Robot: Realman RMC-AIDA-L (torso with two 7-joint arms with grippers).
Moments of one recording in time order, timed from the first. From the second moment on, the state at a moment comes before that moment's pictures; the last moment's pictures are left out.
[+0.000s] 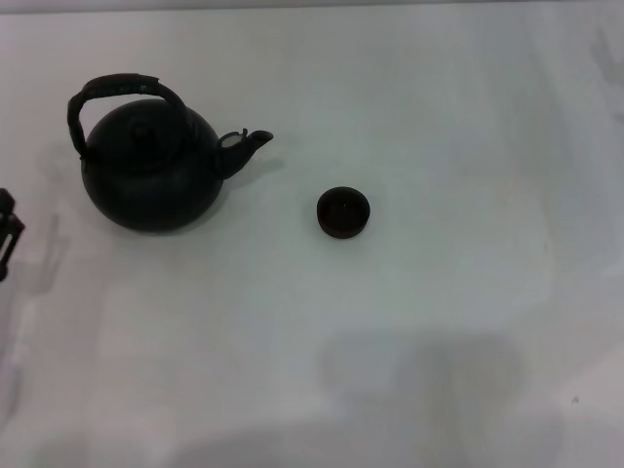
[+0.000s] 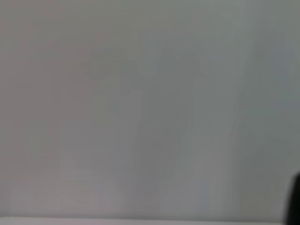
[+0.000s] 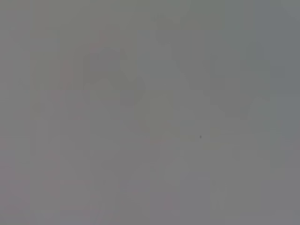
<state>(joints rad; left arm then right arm) -0.09 -2.08 2.83 0.21 -1.30 1.43 -0.11 0.60 2.02 -0.75 -0.08 -0.54 -0.97 0.25</state>
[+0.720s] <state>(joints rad) -0.19 -2.08 2.83 0.21 -1.17 1.42 -0.11 0.60 2.02 -0.75 -0.07 -0.54 -0.97 0.26</state>
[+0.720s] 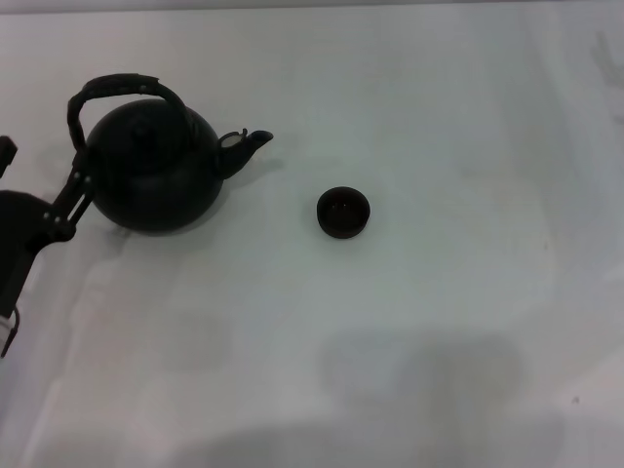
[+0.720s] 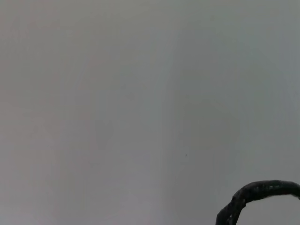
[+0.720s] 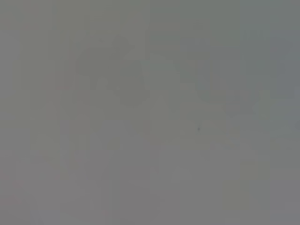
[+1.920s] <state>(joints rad) -0.28 -2.08 2.83 0.19 -1.20 1.31 -0.11 0.59 2.02 -0.75 -0.07 -0.54 -0.97 0.26</state>
